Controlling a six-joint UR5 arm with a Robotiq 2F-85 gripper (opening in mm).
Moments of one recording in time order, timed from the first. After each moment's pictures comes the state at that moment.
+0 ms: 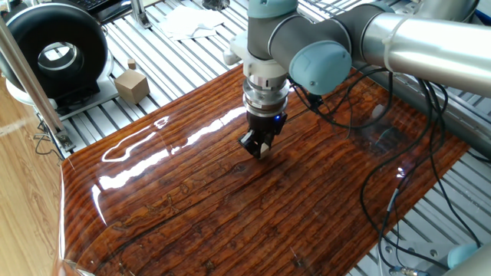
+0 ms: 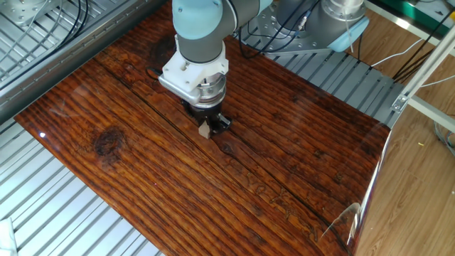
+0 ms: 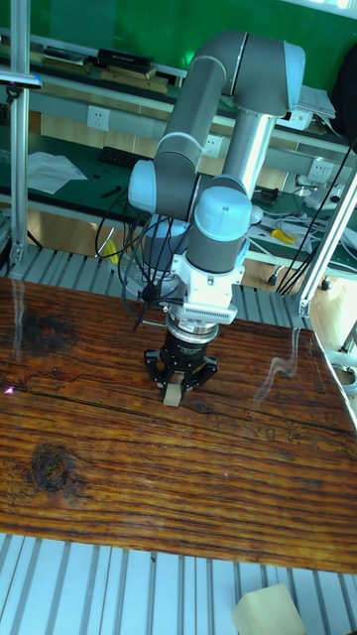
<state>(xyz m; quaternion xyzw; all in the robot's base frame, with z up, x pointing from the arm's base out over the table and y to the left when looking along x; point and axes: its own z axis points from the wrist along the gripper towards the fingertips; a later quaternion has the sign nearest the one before) 0.468 0.034 0.011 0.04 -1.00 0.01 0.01</state>
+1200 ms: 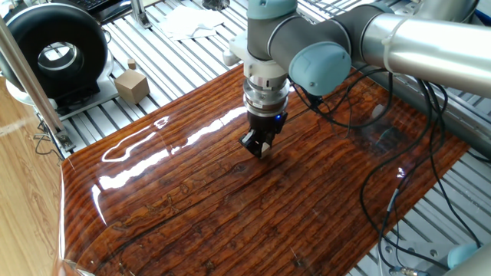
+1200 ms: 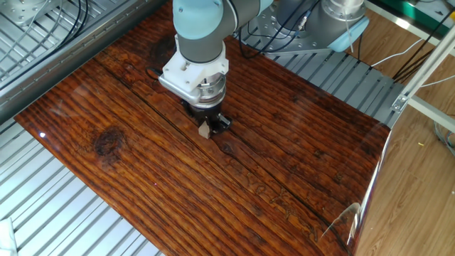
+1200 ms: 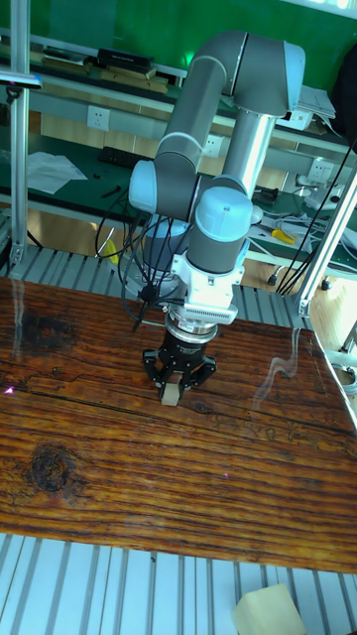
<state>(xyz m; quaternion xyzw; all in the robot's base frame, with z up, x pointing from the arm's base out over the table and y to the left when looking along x) 0.466 0.038 0.011 0.03 -1.00 0.01 0.02</state>
